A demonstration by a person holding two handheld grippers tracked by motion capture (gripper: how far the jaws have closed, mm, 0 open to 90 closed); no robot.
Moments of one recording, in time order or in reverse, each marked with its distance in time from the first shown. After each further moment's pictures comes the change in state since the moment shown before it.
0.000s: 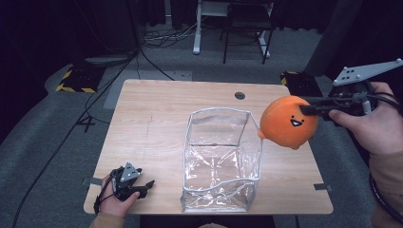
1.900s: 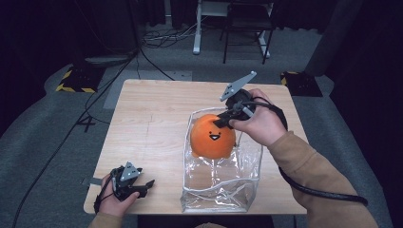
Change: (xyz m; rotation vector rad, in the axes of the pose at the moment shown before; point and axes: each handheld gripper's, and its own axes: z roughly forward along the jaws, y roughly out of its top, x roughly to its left) left arm 0.002 0.001 0.001 0.000 -0.003 0.011; right arm 0.090 0.069 0.173 0.120 0.263 -0.199
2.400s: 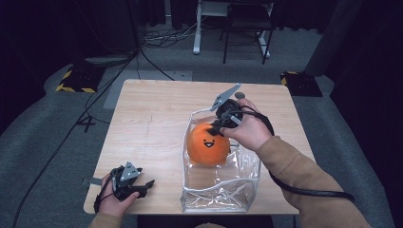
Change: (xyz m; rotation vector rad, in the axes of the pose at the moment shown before) left arm 0.001 0.000 0.000 0.000 -0.005 0.001; right arm 0.001 -0.010 0.044 0.053 0.028 0.001
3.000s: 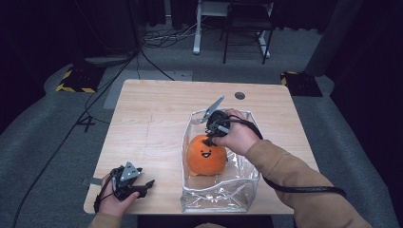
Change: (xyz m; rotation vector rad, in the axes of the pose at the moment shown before) left arm 0.000 0.000 0.000 0.000 -0.001 0.001; right arm 0.002 -0.008 0.049 0.133 0.034 -0.017
